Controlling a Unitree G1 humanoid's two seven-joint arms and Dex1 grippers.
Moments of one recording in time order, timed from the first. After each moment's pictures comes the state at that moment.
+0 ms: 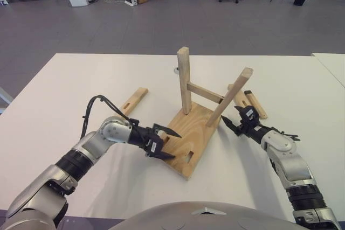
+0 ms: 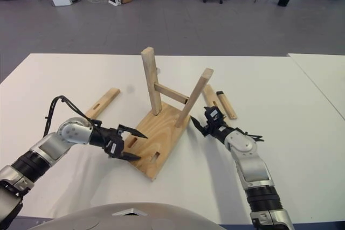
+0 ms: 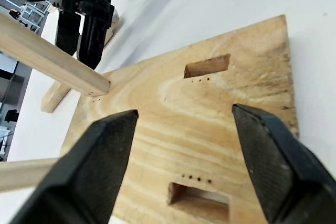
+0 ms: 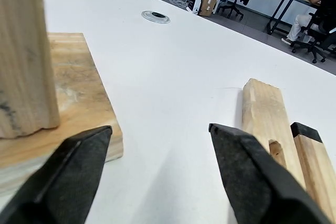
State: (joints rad) left arm -0.33 0.69 -0.57 0.19 -0.05 -0.49 -1.01; right arm 0.03 -0.43 0.04 -0.01 0.11 0.19 0.50
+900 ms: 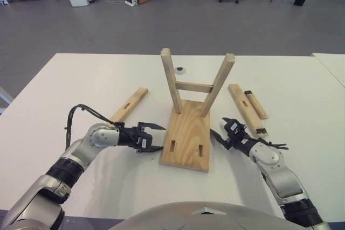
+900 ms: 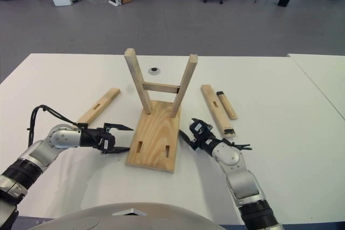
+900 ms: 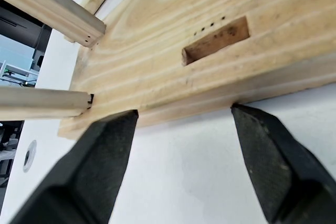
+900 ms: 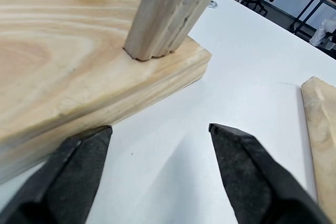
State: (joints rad) left arm -0.21 0.73 -0.49 0.27 0.09 -0.60 -0.91; right arm 0.11 -0.40 0.18 -0.12 -0.04 0.22 0.44
